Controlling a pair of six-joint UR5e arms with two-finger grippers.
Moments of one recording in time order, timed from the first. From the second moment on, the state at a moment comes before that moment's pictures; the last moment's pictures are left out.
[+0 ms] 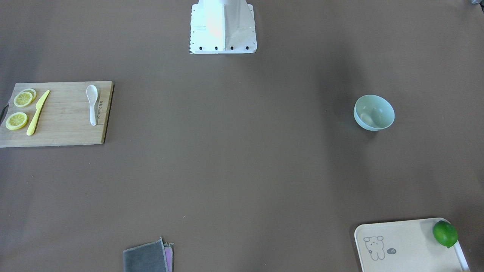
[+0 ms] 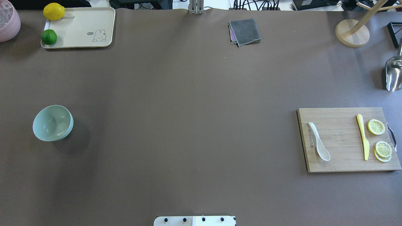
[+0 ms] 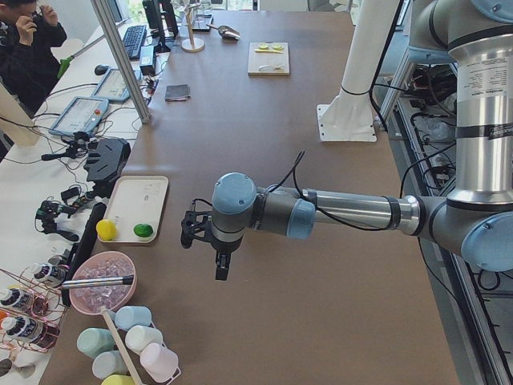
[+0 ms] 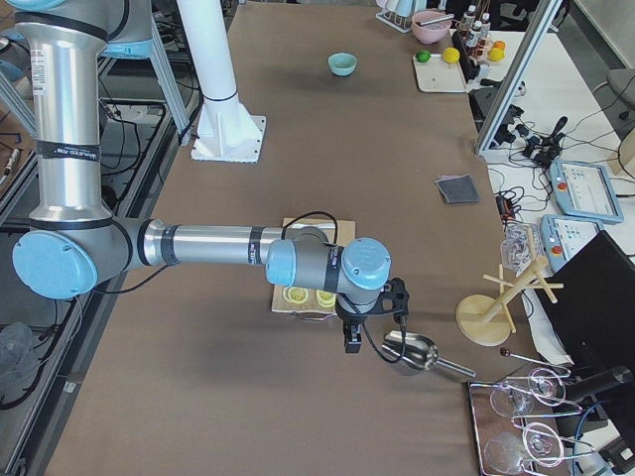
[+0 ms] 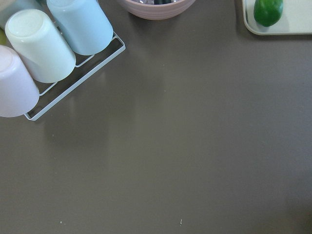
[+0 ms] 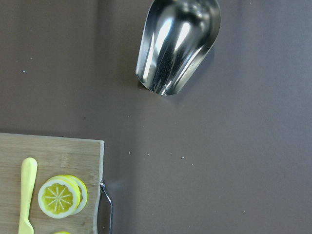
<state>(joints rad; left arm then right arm) -1.63 -1.47 -1.75 -1.71 -2.35 -0.13 1.61 -1.61 1.63 -1.66 2.38 -0.14</state>
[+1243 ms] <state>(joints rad) -1.61 -1.57 -1.75 -1.74 -2.41 -0.17 1.62 -1.59 1.68 -1.66 2.41 -0.15</state>
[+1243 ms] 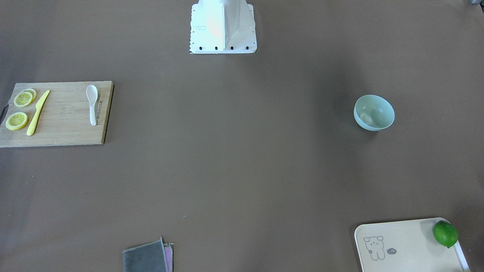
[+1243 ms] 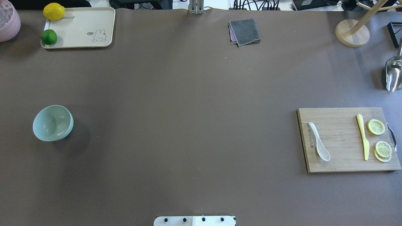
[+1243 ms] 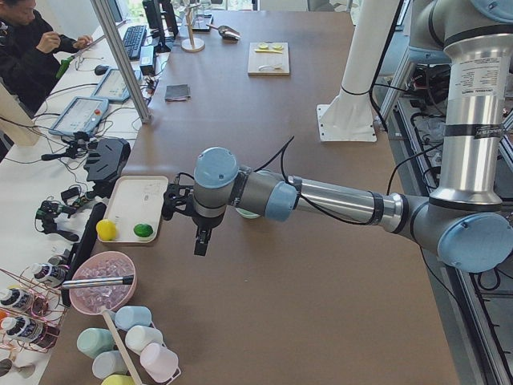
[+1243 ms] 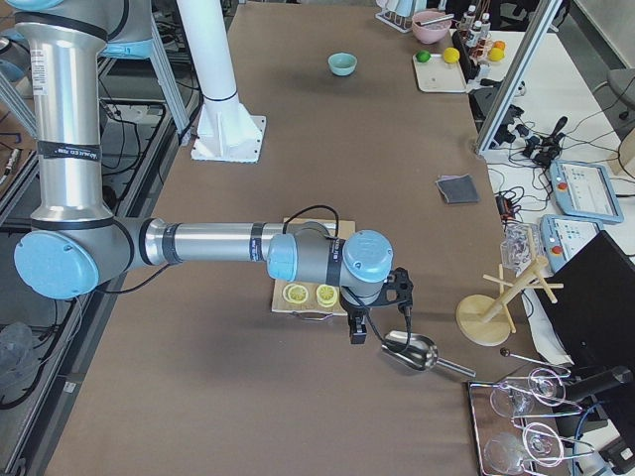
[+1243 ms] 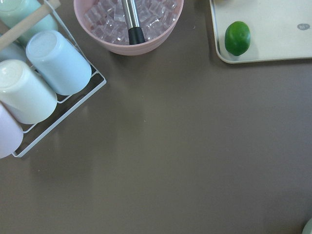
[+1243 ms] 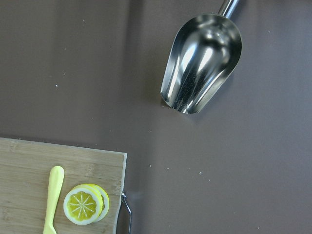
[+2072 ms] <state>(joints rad) -1.38 -1.66 -1.73 -1.98 -2.42 -0.54 1.61 -1.54 1.71 -1.60 2.42 -0.06</state>
